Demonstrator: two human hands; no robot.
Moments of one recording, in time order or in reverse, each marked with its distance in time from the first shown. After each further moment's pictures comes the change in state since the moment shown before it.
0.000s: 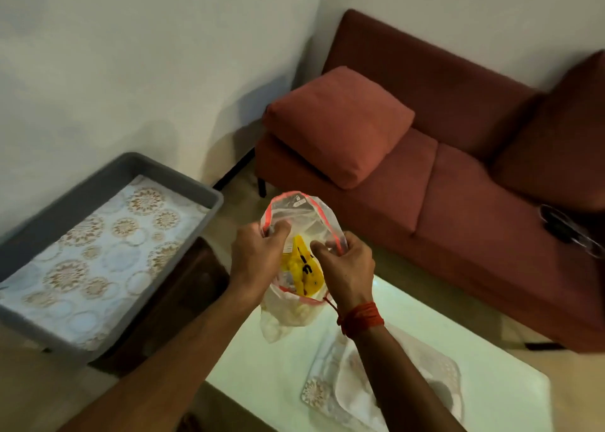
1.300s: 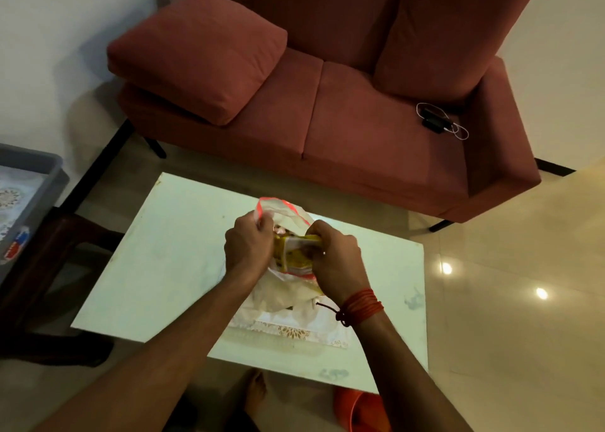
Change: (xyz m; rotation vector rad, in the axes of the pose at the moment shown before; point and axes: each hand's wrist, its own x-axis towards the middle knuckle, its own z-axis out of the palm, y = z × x) left_hand -0.222 0.011 0.248 0.416 -0.230 0.089; right_hand -0.063 0.148 -0.313 -0.468 -0.059 -0.104
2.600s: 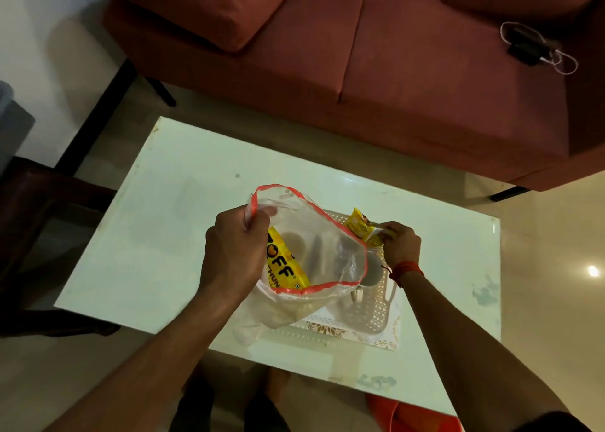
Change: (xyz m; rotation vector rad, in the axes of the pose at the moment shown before) left_hand 0.053 -0.128 0.047 -0.050 -0.035 -0.085; right_hand 0.113 0.299 0.203 0.048 0.051 0.421
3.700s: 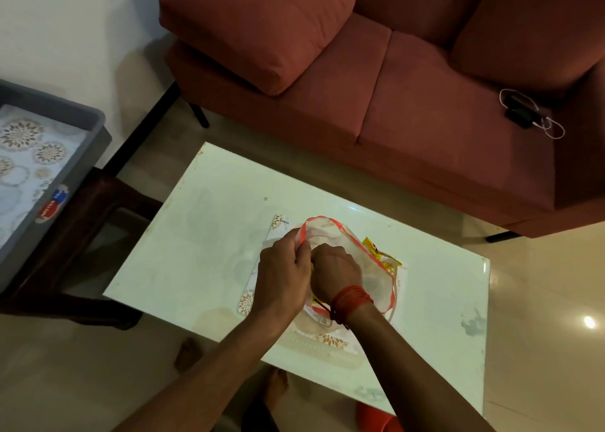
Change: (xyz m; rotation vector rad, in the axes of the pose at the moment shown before) left_hand -0.046 0.035 -0.029 -0.019 0.024 0.187; right_hand -0.177 -0.235 -0.039 -0.565 -0.379 -0.399
